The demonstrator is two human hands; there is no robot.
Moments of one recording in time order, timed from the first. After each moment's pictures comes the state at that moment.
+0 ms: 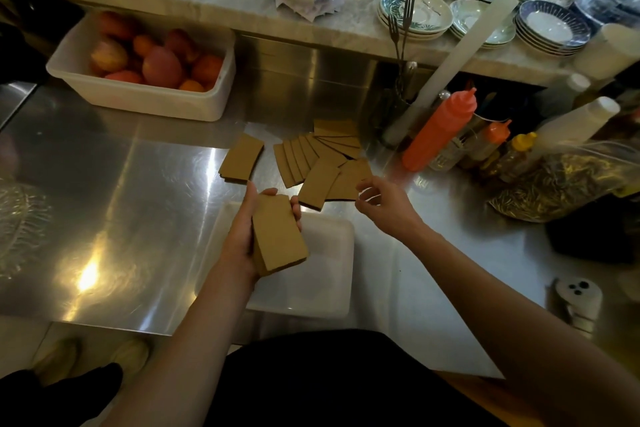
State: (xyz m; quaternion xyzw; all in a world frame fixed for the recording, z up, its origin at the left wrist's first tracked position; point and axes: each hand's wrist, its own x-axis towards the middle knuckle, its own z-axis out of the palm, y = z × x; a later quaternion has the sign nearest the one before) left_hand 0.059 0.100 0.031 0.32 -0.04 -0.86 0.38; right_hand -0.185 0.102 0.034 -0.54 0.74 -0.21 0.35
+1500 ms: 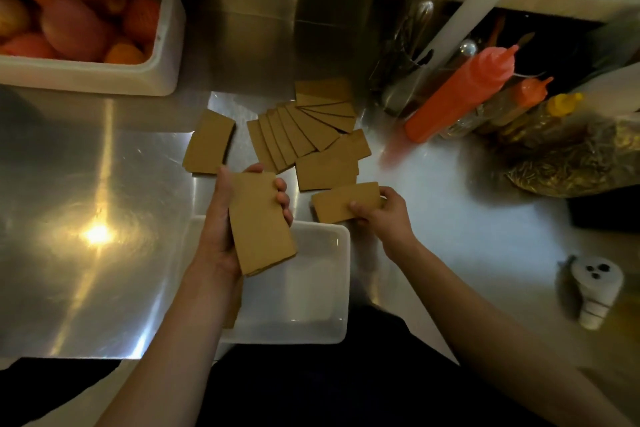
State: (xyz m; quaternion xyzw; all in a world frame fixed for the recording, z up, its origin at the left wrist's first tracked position) left_hand 0.037 0.039 0.022 0.26 -0.04 -0.90 0.36; right_hand -0.202 0.093 -0.055 -0.18 0.79 -0.32 0.49
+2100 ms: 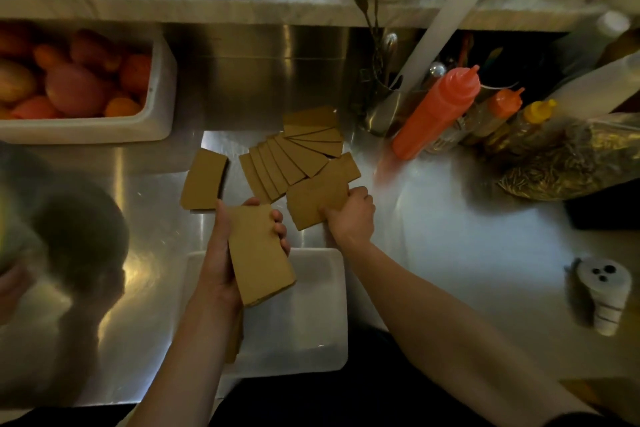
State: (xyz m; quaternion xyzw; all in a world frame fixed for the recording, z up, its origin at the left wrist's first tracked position) left_hand 0.027 0.037 0.023 0.27 -0.04 -0.90 0.34; right_hand -0.164 0.035 -0.068 -0.28 0.89 -0.18 0.30
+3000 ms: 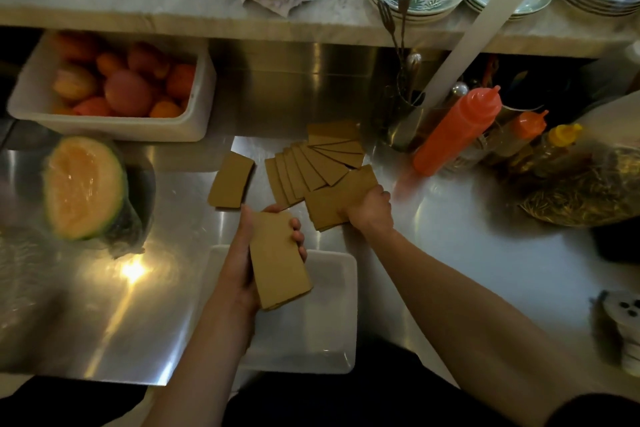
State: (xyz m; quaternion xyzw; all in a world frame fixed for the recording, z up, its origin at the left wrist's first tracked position) left_hand 0.028 0.052 0.034 0.30 -0.05 -0.88 0.37; right_hand -0.184 0.017 -0.047 -0.31 0.85 -0.17 0.39
